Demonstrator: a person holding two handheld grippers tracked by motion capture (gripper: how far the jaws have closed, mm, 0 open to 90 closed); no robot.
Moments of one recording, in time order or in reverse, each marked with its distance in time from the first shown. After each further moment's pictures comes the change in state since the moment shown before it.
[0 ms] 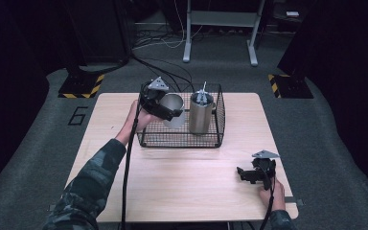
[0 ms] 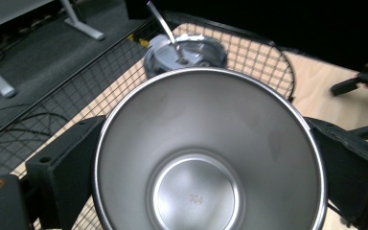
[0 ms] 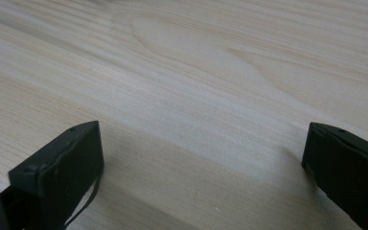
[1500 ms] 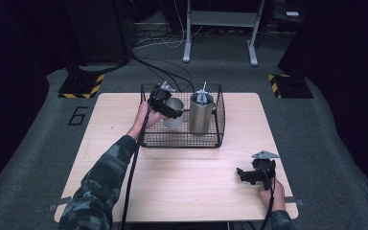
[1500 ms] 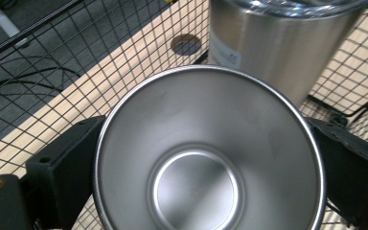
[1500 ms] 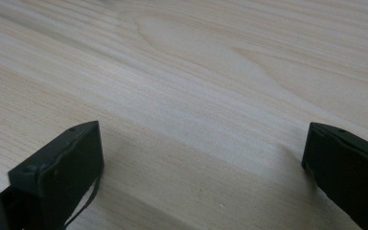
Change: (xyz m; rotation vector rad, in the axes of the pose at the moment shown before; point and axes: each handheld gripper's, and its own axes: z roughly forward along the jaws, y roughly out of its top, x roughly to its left) left arm 0.036 -0.027 0.069 0.148 0.073 -0.075; right arm 0.000 -0.001 -0.001 -0.004 0.011 -0.015
